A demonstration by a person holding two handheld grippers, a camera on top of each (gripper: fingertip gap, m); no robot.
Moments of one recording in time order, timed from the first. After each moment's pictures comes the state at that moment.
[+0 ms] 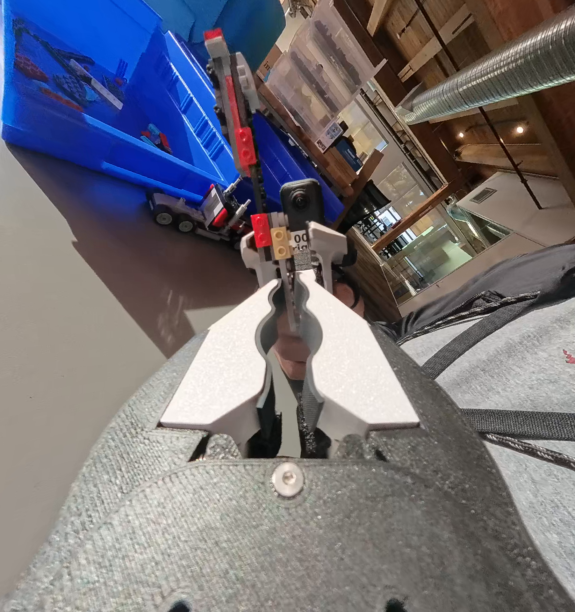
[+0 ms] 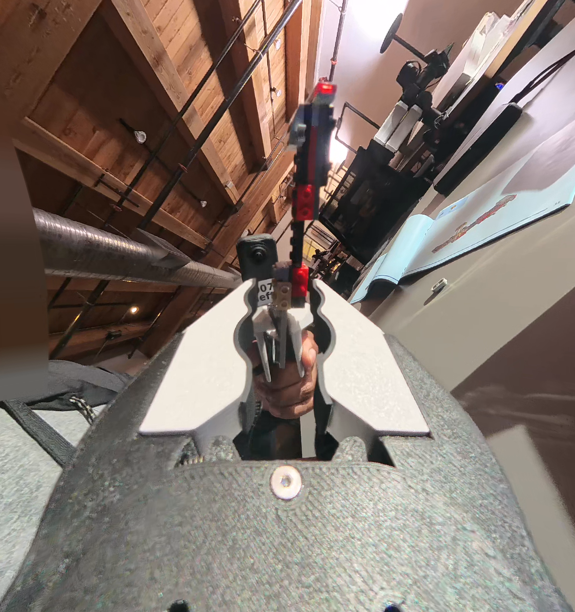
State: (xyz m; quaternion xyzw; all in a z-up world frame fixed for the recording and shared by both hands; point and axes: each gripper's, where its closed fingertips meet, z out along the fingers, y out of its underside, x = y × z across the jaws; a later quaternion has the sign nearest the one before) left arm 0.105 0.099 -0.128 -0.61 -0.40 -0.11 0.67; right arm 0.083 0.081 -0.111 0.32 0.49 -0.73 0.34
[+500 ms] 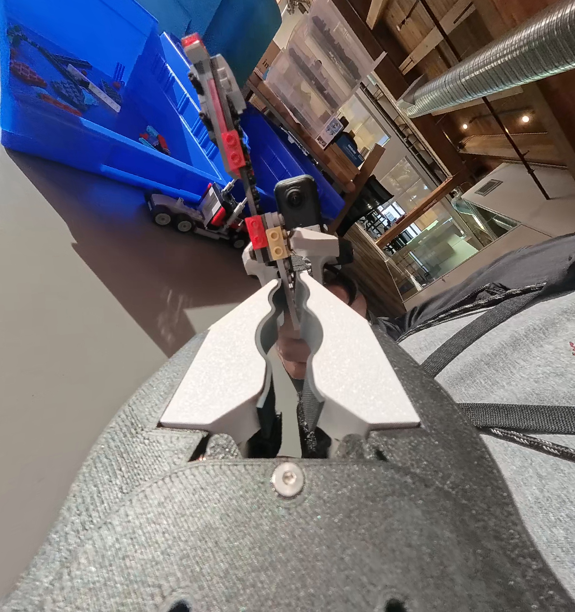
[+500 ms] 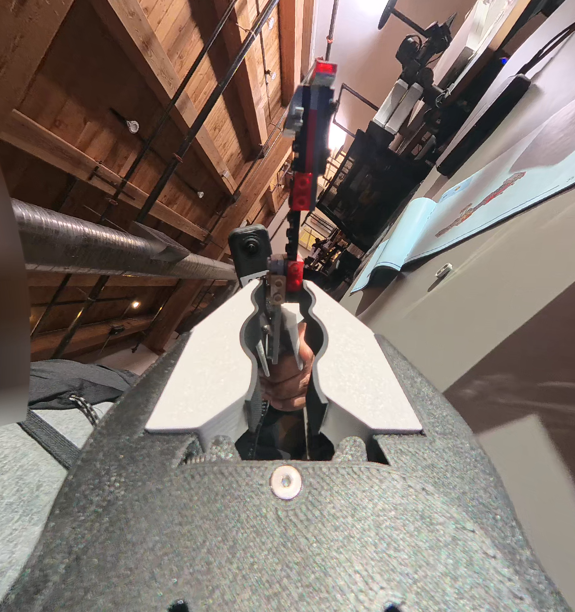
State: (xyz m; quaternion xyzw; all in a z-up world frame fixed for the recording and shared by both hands) left arm 0.109 0.099 -0.128 -0.62 -0.40 -0.11 0.67; right arm 0.089 0.075 -0.116 0.33 0.50 -0.72 0.35
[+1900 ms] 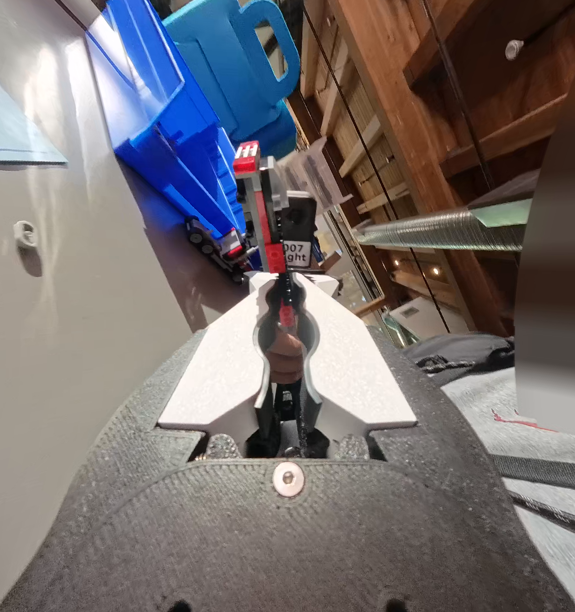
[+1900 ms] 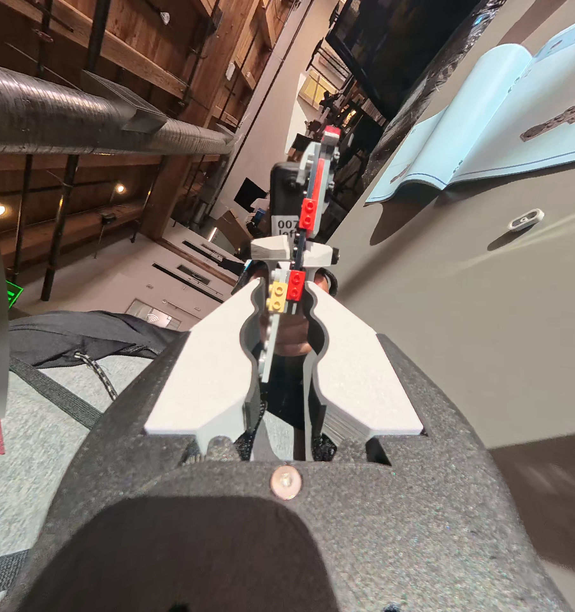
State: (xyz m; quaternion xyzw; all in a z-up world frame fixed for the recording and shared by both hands) left arm 0.105 0.015 -0.126 -0.44 -0.48 -0.17 0.74; right arm 0.123 0.008 -0.132 0.25 0.64 -0.59 0.42
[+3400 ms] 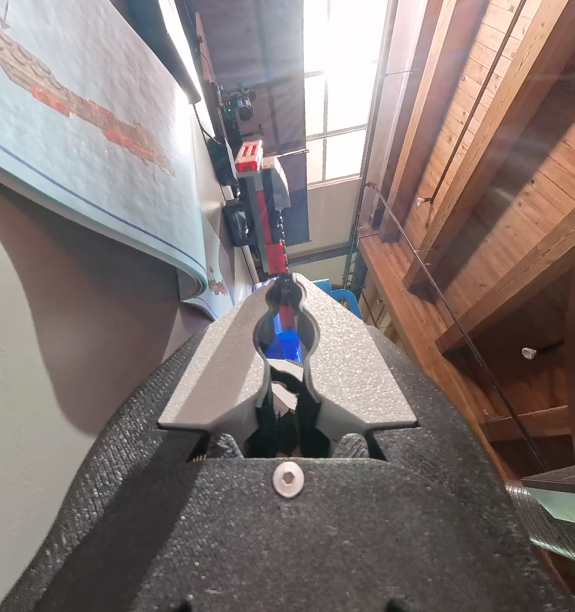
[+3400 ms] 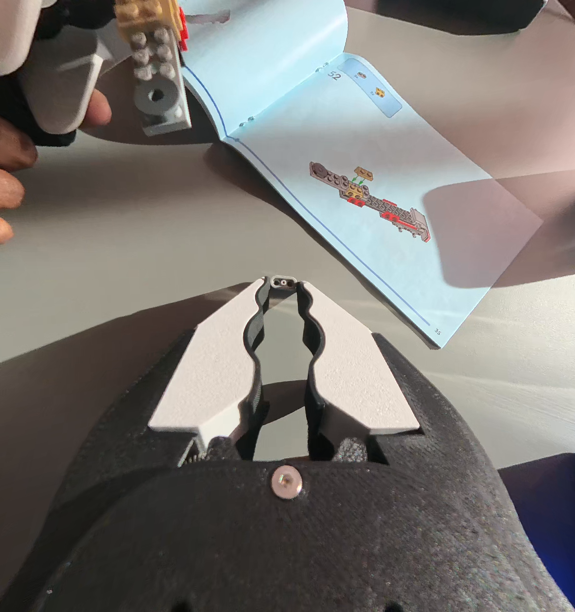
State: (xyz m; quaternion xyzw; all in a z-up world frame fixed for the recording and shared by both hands) left arm 0.060 -0.146 -0.161 -0.11 -0.64 0.00 0.76; right arm 0.029 -0.039 -0.232 0.07 0.91 -0.39 -0.08
